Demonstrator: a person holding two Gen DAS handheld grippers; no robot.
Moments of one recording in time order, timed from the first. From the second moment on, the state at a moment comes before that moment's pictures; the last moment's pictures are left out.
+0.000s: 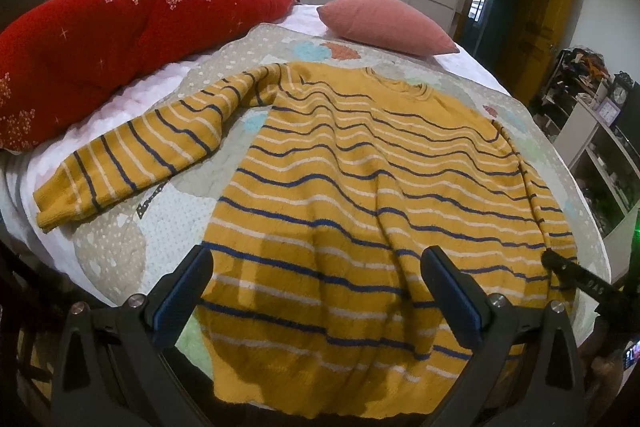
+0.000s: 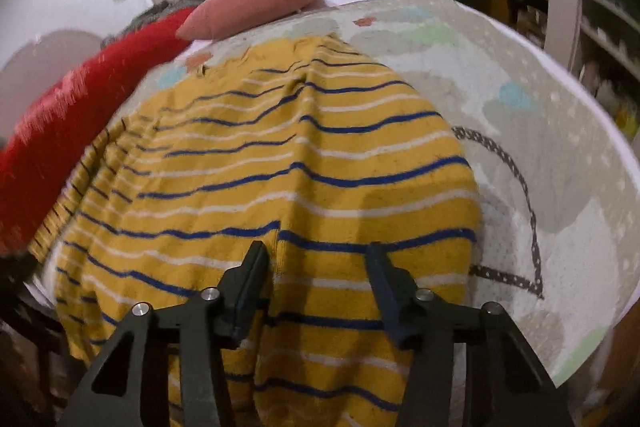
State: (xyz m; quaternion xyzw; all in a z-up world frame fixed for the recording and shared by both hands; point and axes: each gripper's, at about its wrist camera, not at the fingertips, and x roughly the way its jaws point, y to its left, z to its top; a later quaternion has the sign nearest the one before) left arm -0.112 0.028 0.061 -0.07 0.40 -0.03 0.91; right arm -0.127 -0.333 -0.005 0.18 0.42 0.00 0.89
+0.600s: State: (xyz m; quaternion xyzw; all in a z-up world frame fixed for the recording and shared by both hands) left arm -0.119 0.006 0.056 -0.05 0.41 -0.06 0.91; right arm -0.154 -0.293 -0.013 0.06 0.43 0.00 0.90
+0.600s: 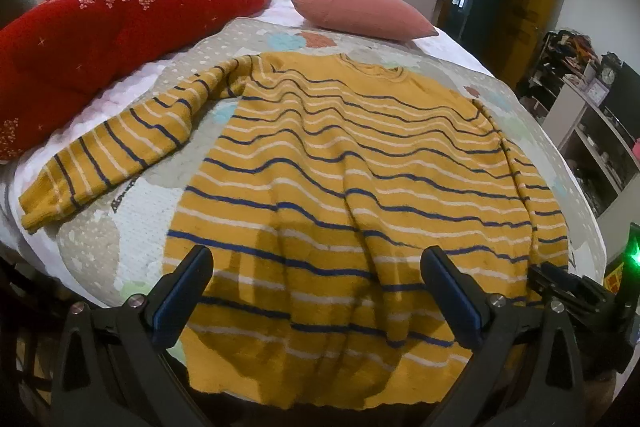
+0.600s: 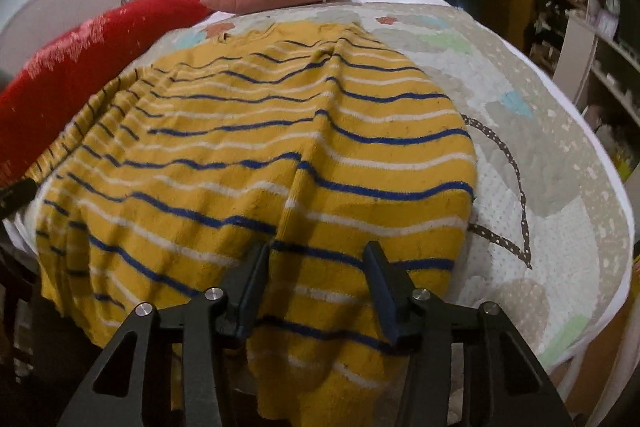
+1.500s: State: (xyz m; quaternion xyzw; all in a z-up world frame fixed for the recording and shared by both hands) left arm -0.106 0.057 0.044 -0.07 0.42 0.01 0.91; right arm -0.151 -0.413 0.027 0.18 0.39 -0.08 0.90
